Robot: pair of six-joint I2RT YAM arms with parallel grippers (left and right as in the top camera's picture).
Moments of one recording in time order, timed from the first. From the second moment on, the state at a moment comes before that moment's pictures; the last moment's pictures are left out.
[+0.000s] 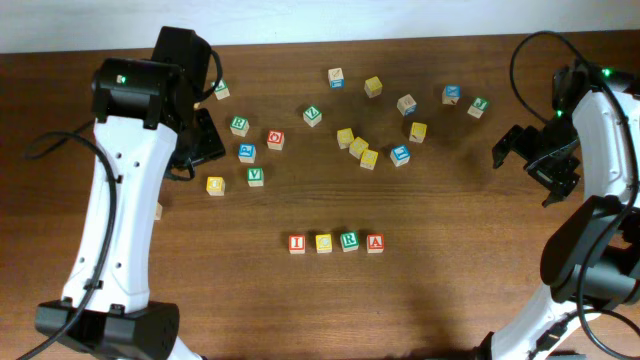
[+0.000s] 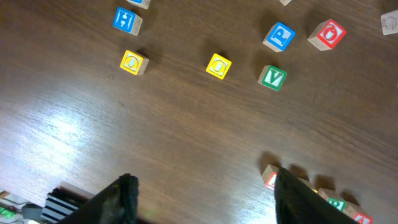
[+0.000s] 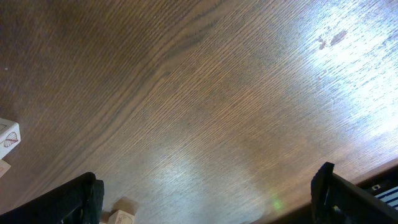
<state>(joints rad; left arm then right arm) -0.19 1.78 2.06 -1.69 -0.21 -0.58 -0.31 1.97 1.76 -1.48 -0.05 0.52</state>
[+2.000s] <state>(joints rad) -0.24 1.35 1.42 -1.45 -0.08 -0.46 -0.08 1.06 1.51 -1.53 -0.36 0.21</state>
